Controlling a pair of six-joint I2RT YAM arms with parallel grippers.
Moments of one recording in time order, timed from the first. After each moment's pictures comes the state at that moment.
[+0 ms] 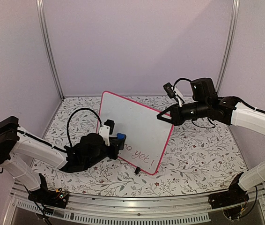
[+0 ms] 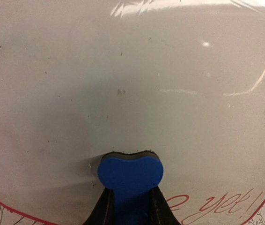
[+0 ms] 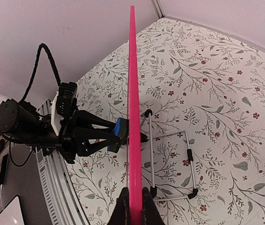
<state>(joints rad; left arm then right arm) -1.07 1.52 0.53 0.61 -0.47 -0.39 0.71 1.36 1.12 -0.30 -0.46 0.19</state>
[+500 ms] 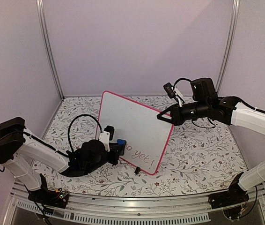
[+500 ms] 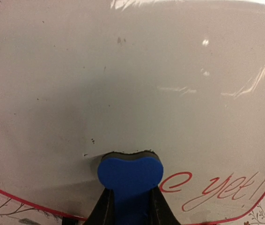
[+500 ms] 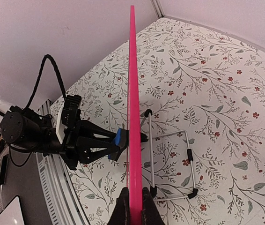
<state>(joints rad) -1.11 1.57 0.47 0.69 -0.48 -0.46 0.71 1.36 1.12 -0.30 -0.46 0.19</state>
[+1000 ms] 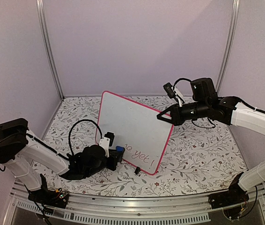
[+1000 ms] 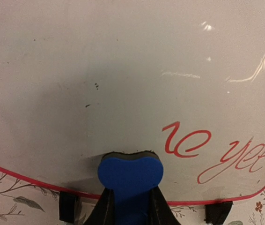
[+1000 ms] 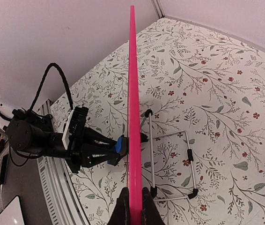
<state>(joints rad) -1.14 1.60 0.43 0.66 -0.48 -0.50 0.71 1.36 1.12 -0.30 -0.46 0.19</state>
